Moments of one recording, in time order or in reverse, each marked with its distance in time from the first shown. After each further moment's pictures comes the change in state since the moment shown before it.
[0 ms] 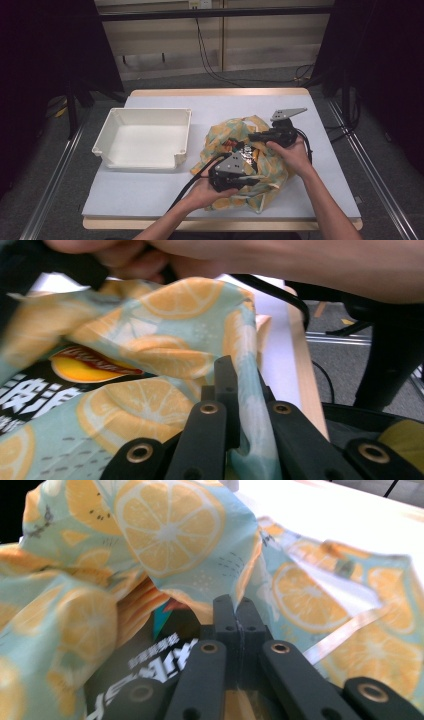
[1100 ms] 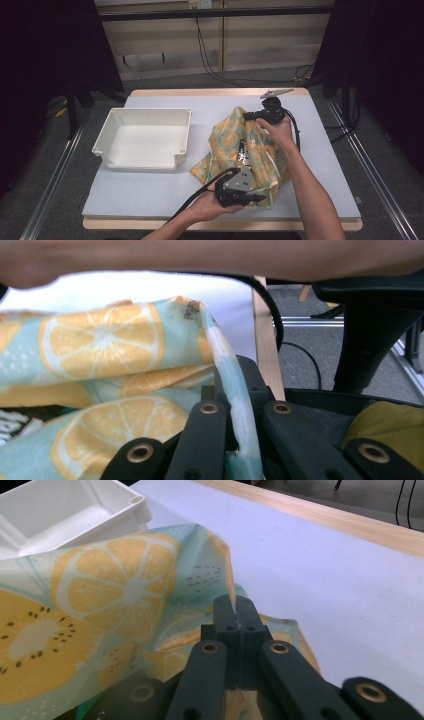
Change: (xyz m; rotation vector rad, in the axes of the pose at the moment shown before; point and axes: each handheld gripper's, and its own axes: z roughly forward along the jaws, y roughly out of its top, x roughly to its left) left arm -0.024 -0.007 0.017 0.051 -0.059 0.041; right arm -0.059 0.029 0.046 0.000 -0.123 0.117
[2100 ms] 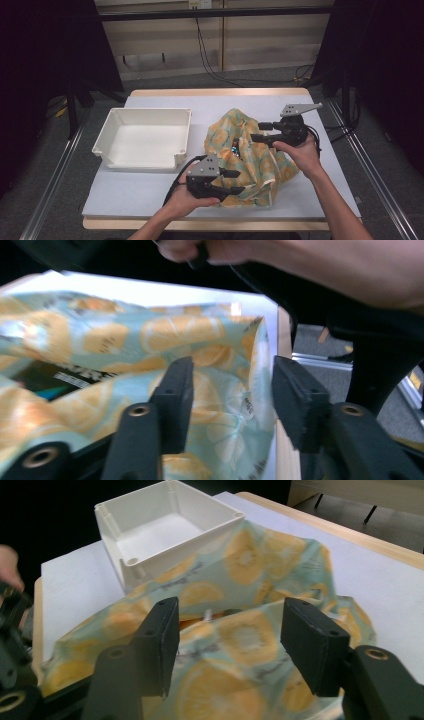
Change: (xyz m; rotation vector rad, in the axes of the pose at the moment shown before) left arm 0.006 -0.005 -0.082 -0.169 0.146 -0.114; right arm 0.082 -0.017 -0.097 -0.065 0.097 -0.119
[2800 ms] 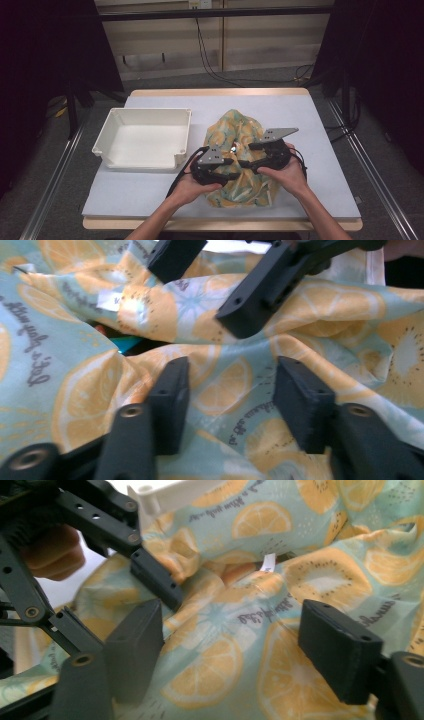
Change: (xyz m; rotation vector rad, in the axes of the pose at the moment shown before) left arm 0.036 -0.027 0.039 0.178 0.160 0.007; right arm 0.039 -0.040 0.037 0.128 -0.037 -0.068
